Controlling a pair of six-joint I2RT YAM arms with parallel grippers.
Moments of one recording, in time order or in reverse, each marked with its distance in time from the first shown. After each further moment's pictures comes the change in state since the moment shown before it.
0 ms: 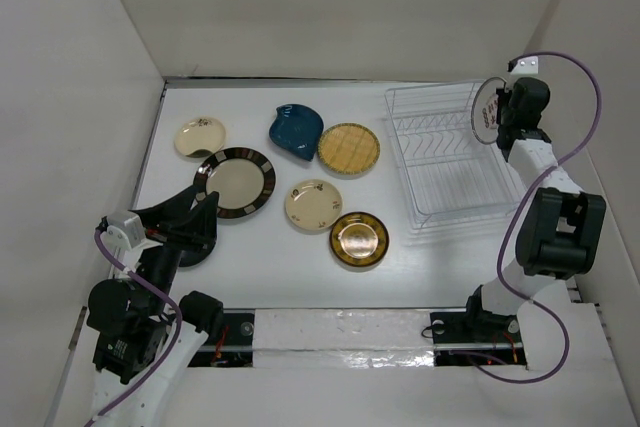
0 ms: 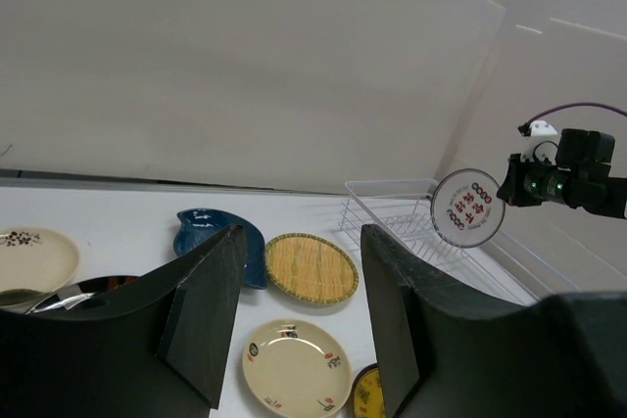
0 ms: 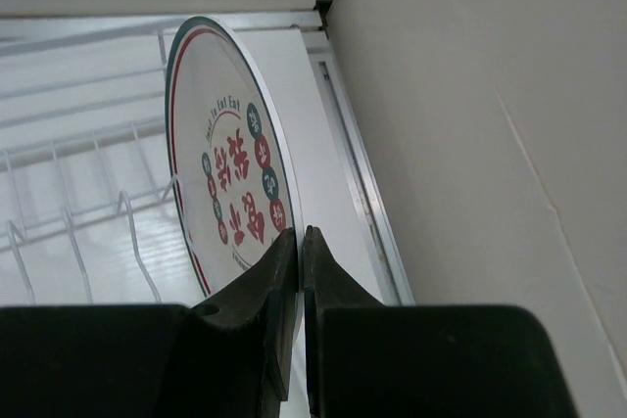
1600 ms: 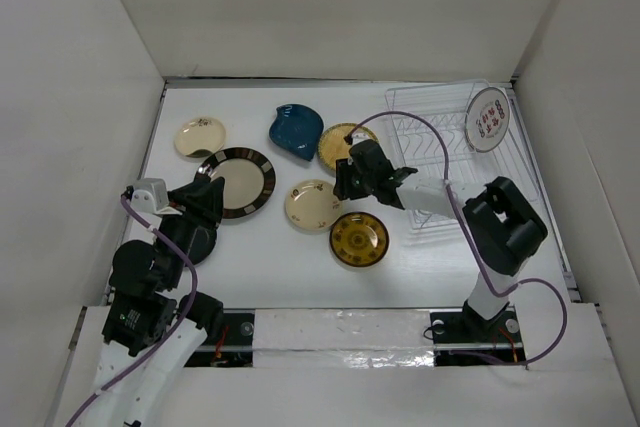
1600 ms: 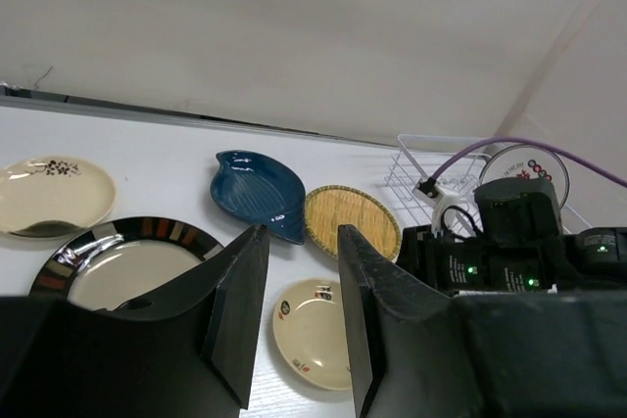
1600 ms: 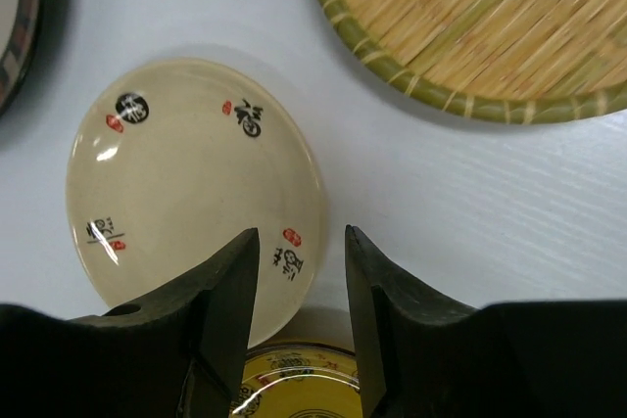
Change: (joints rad) left arm -0.004 0.172 0.000 -0.019 -0.090 -0.003; right arm 0.864 0.123 -0.148 -0.155 -0.195 0.658
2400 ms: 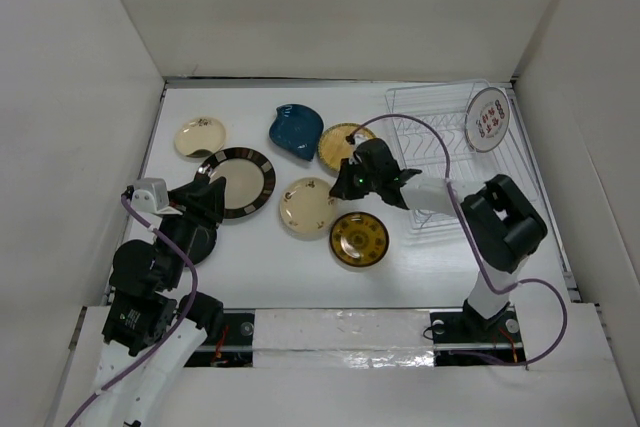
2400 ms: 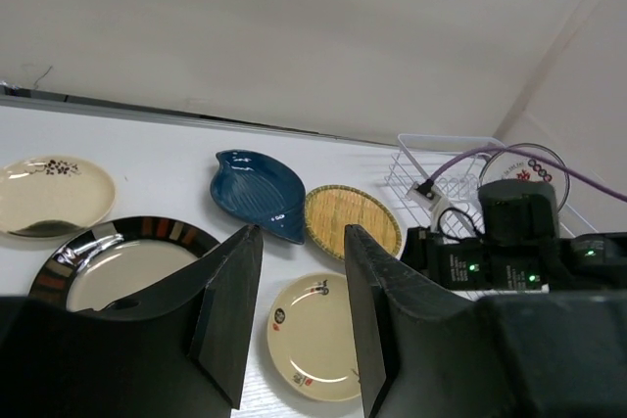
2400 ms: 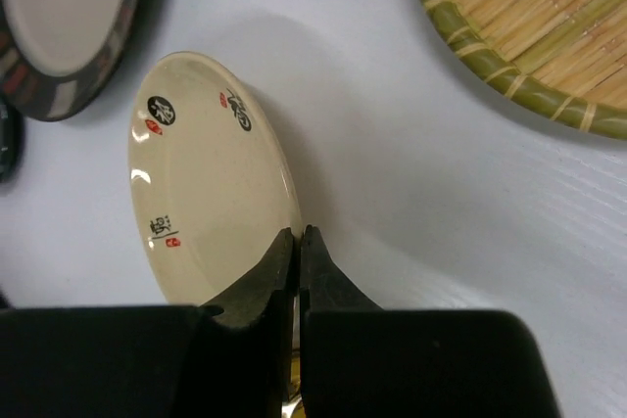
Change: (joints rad) left arm 0.000 0.004 0.000 0.000 0.001 0.000; right arm -0.047 0.051 -0.051 0.156 -0.261 0.086
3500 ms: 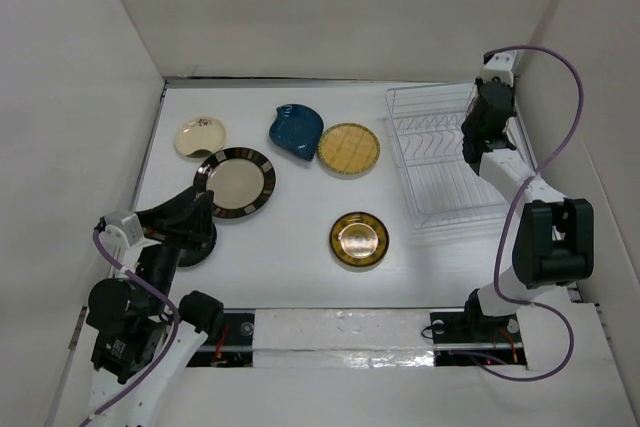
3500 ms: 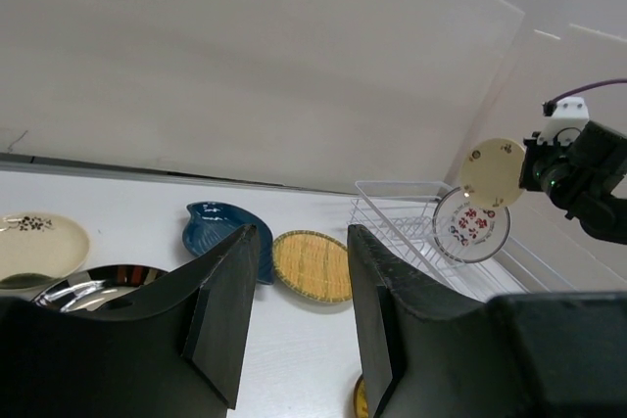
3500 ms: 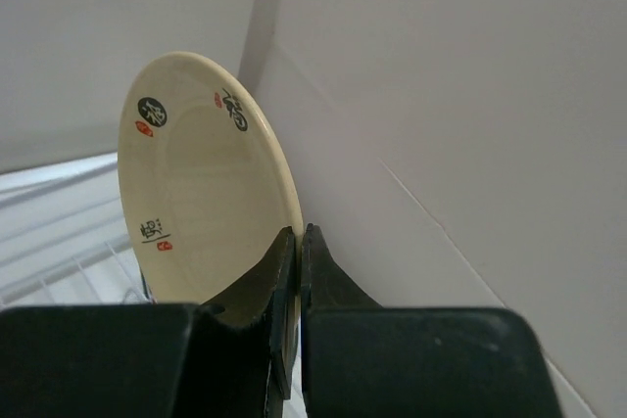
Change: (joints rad) left arm -0.028 -0.177 0.000 0.000 0.021 0.000; right arm -0.567 -0.257 0.083 0.411 0.955 -0.897
